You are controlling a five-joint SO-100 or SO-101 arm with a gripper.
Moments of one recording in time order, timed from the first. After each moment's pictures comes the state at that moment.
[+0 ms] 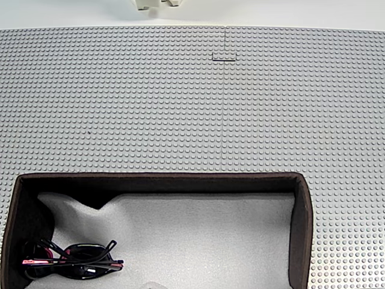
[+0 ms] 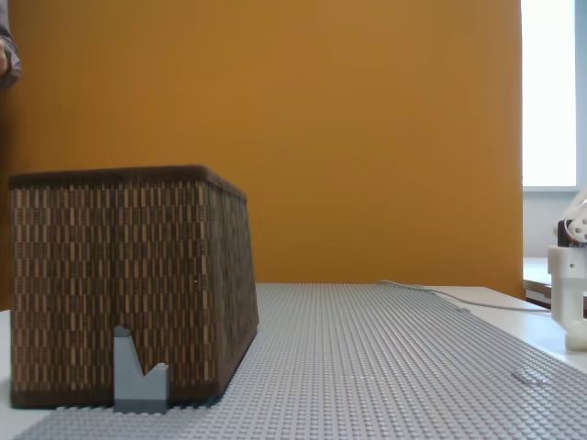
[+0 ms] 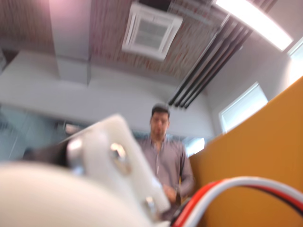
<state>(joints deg) 7.6 134.2 26.3 72.2 -16.6</state>
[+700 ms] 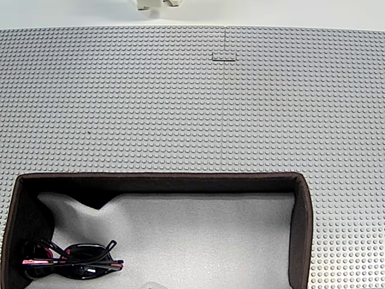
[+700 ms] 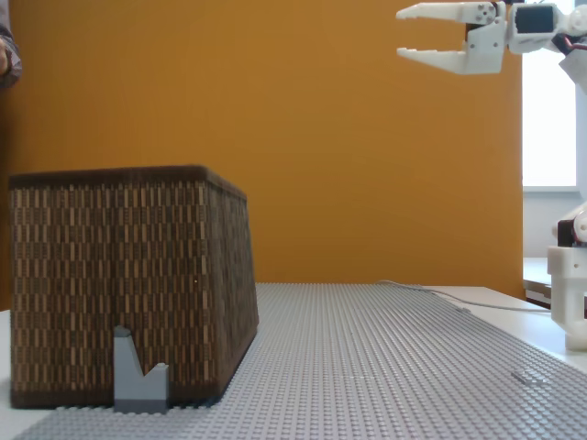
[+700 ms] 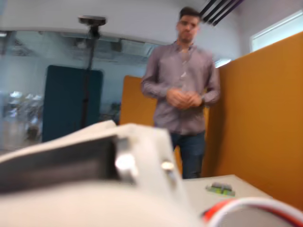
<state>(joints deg) 1.0 147.1 98.3 51.6 -3.2</state>
